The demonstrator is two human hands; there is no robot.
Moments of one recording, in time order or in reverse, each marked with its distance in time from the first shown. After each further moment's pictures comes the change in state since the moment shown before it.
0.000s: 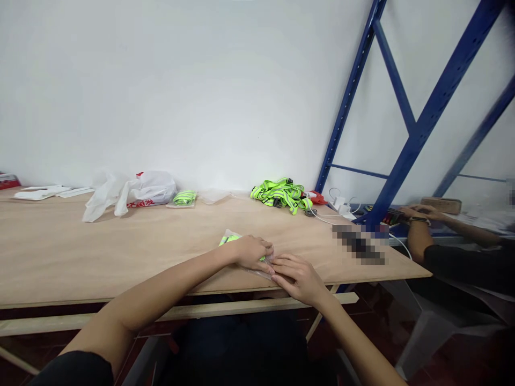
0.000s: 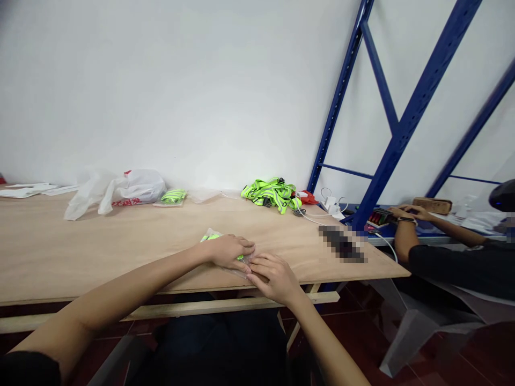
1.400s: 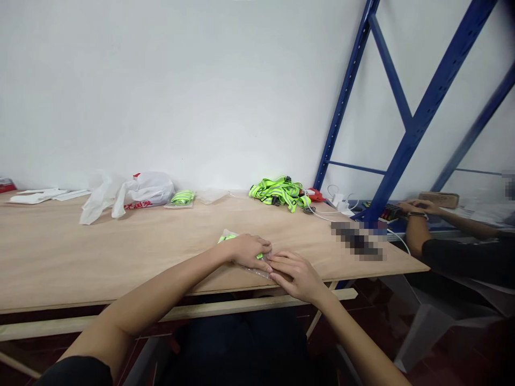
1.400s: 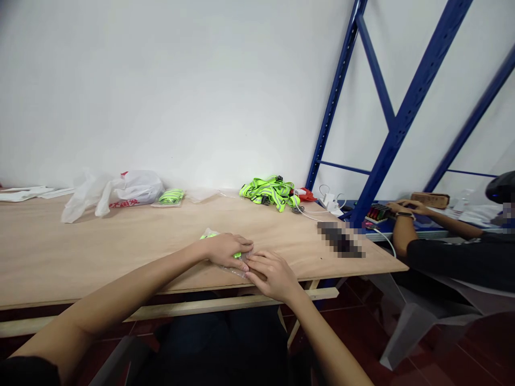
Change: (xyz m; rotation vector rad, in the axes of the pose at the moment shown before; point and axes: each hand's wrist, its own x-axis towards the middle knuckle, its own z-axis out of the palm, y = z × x) left_hand -0.002 -0.007 0.004 -0.046 0.010 0.028; right_hand -0.001 0.000 0.001 -0.006 -0.044 0.023
